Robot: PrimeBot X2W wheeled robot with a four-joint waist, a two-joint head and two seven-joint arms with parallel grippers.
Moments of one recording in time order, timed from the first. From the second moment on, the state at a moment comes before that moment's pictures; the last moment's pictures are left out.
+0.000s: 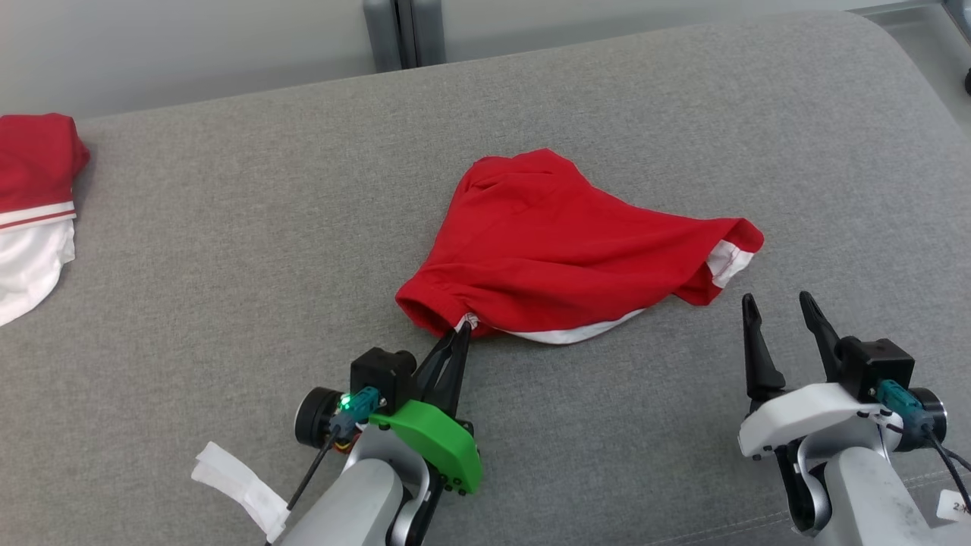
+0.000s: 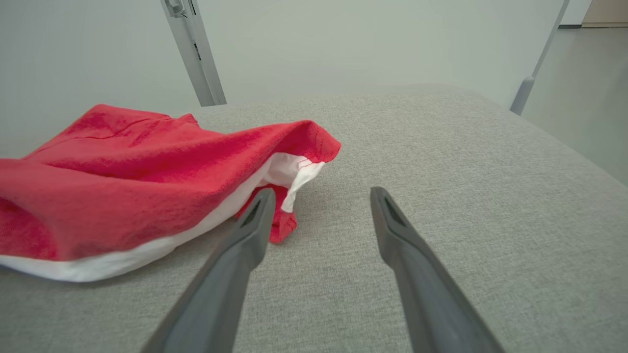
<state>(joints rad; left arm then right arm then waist) -0.40 0.05 -0.67 0.57 -0.54 0.02 -0.26 -0.18 -0.05 -0.07 0.38 0.10 0.13 -0.26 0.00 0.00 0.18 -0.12</state>
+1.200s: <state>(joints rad) -0.42 0.05 -0.47 0.39 -0.45 -0.02 -0.26 -0.35 -0.08 0.05 0.42 0.17 0.13 -0.26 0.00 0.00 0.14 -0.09</state>
